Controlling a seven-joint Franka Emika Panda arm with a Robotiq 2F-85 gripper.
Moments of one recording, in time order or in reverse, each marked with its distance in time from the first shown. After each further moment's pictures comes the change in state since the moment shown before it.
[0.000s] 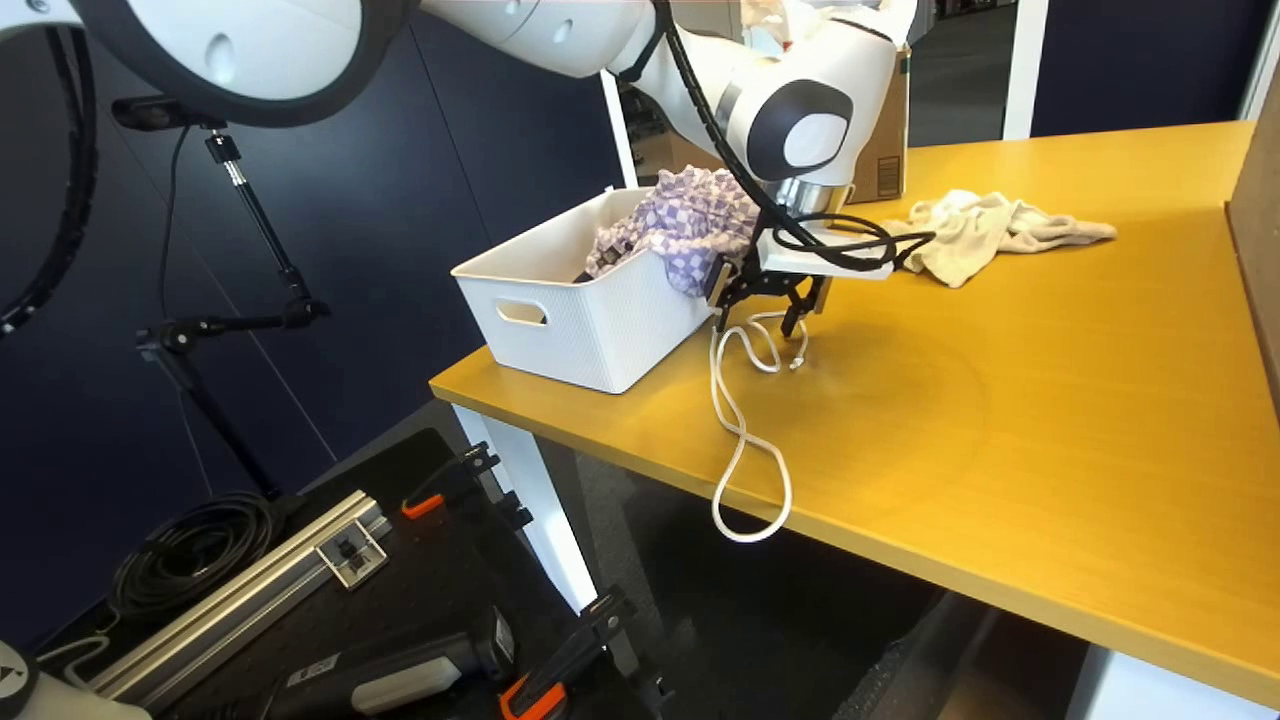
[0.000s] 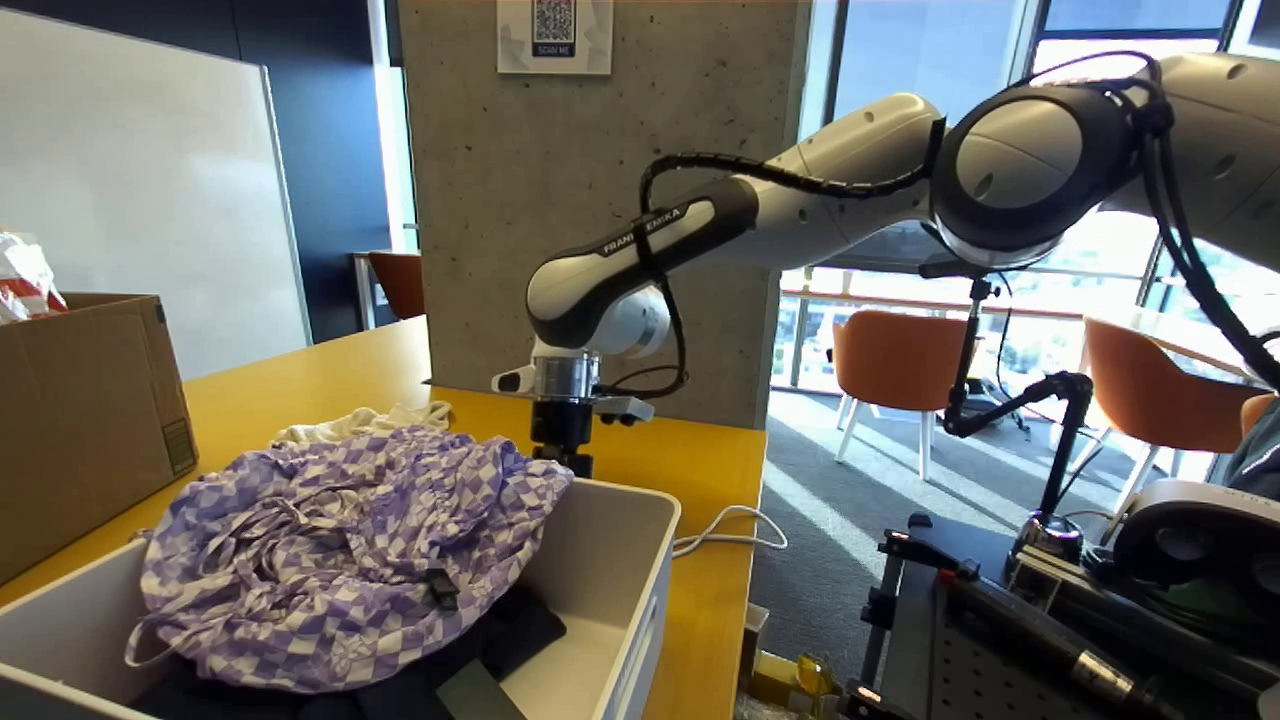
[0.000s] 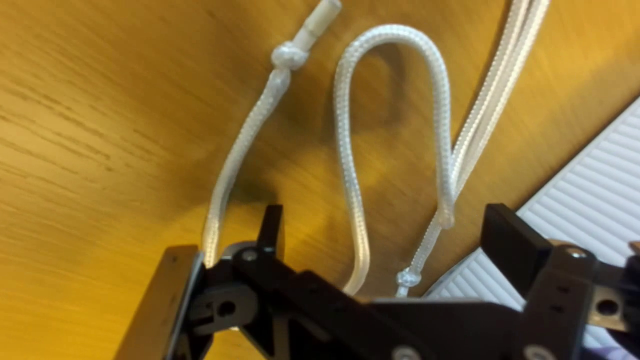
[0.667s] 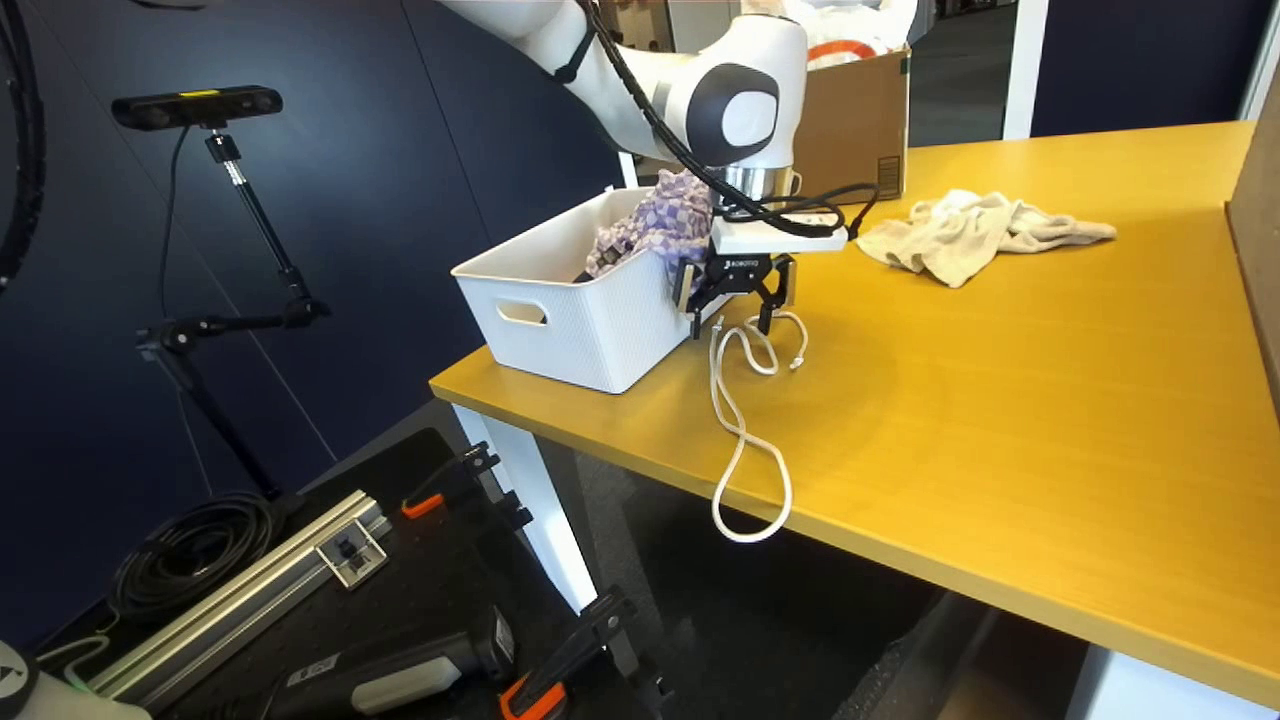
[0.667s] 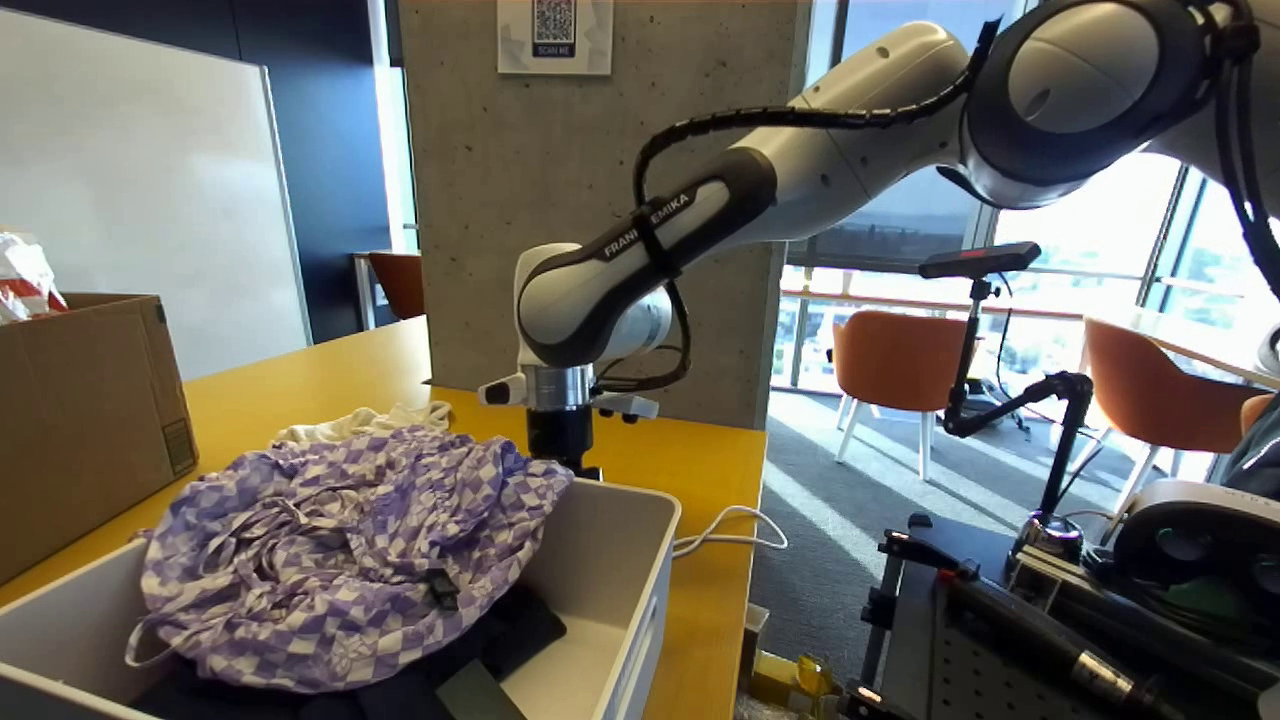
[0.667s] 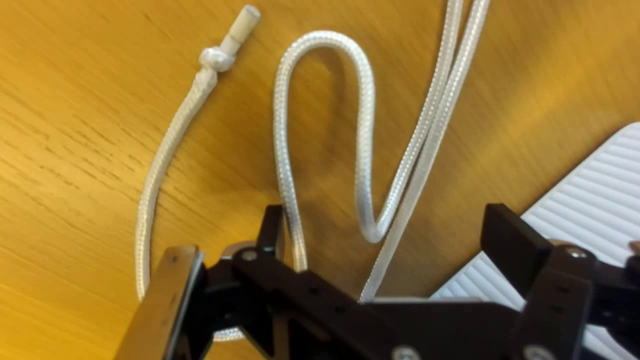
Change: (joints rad) arm 0.096 -0.163 -0.066 -0.253 -0.123 0.125 0.071
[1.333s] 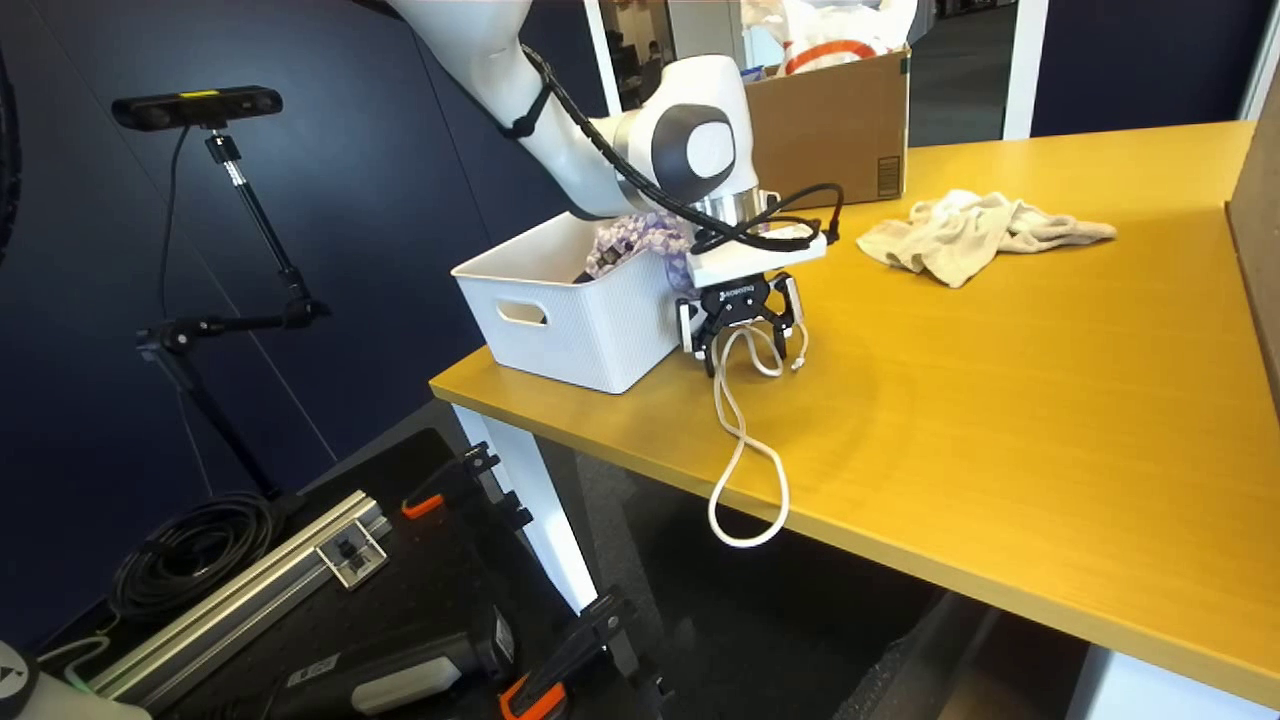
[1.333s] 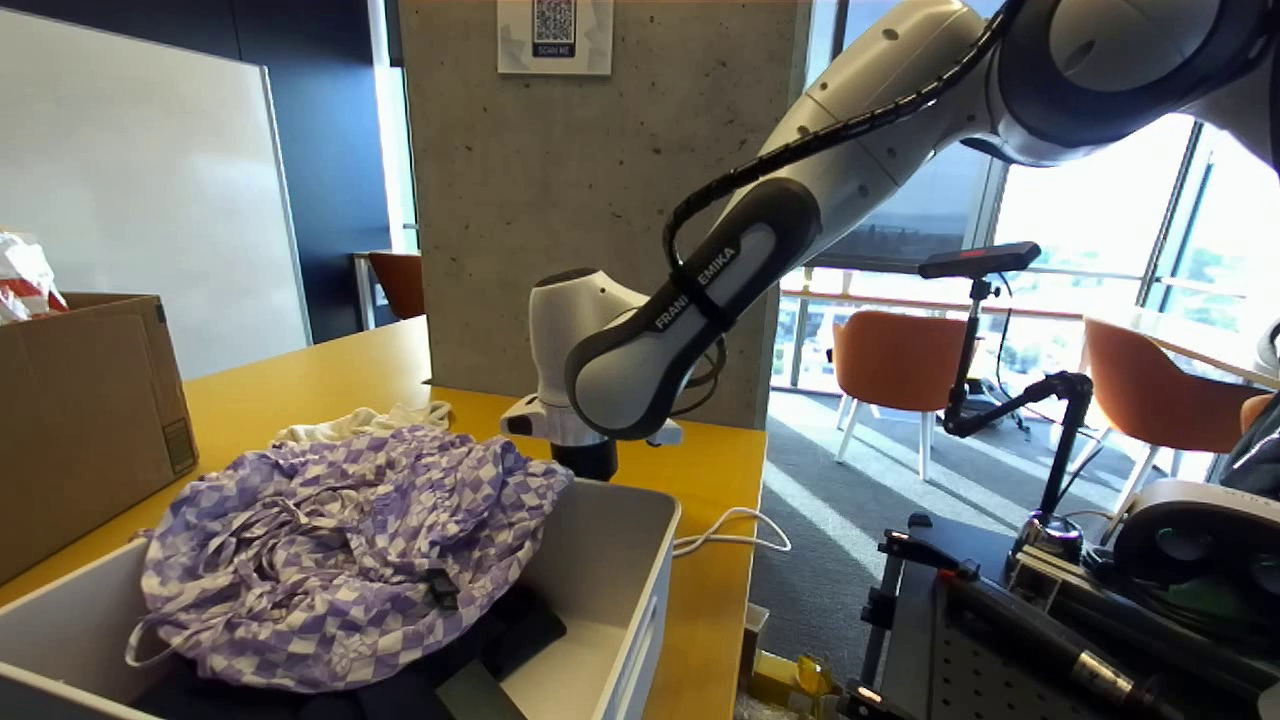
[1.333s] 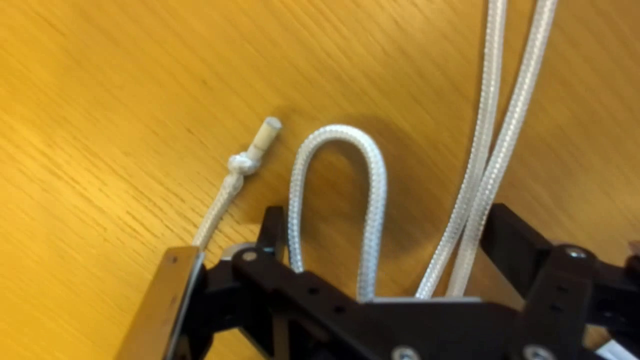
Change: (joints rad) arm 0.083 -0.093 -0.104 -0.254 -0.229 0.279 0.217
